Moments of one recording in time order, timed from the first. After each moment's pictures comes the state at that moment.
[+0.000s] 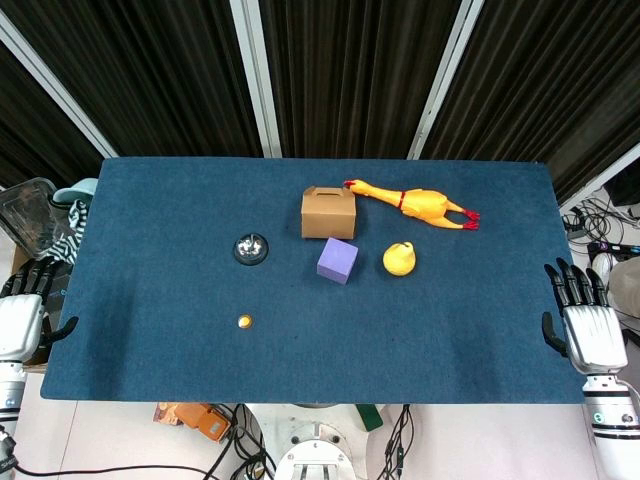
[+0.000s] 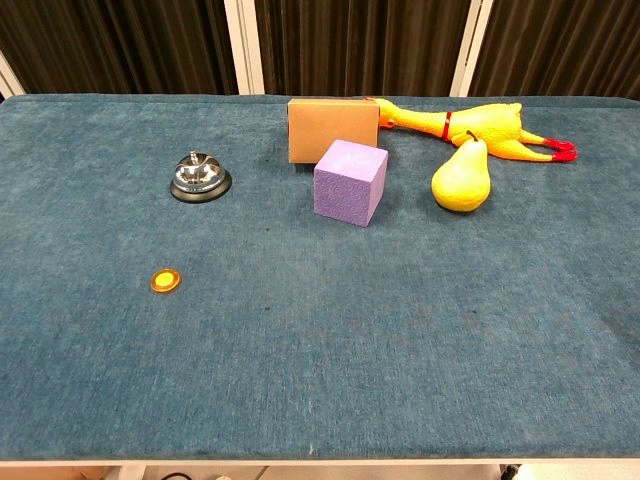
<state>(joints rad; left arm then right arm) -0.13 -1.21 -0.08 -1.41 1.38 1.42 -0.02 0.12 -1.16 0.08 -1.58 -1.48 1.45 -0.15</state>
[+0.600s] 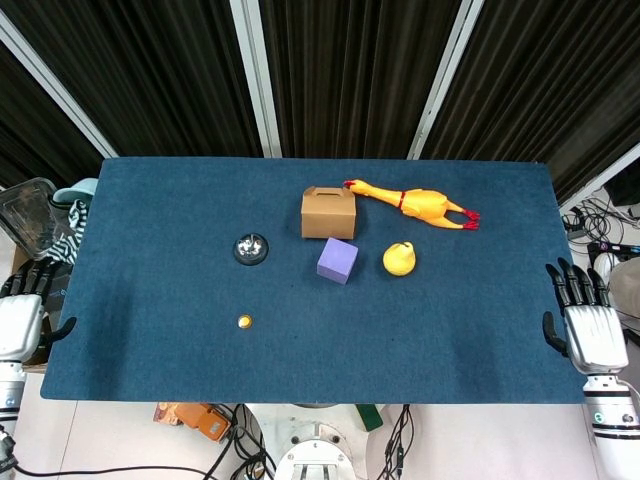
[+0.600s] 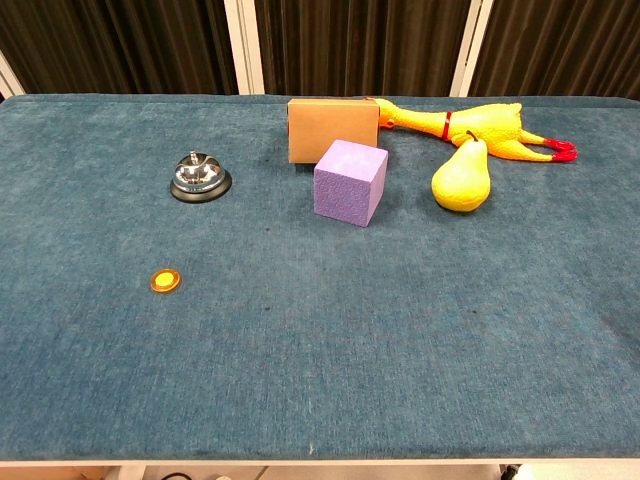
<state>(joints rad) -0.13 -1.20 -0.08 -1.42 1.37 1.41 0.00 0.12 -1.16 0.08 -1.58 -1.47 1.45 -0.15</state>
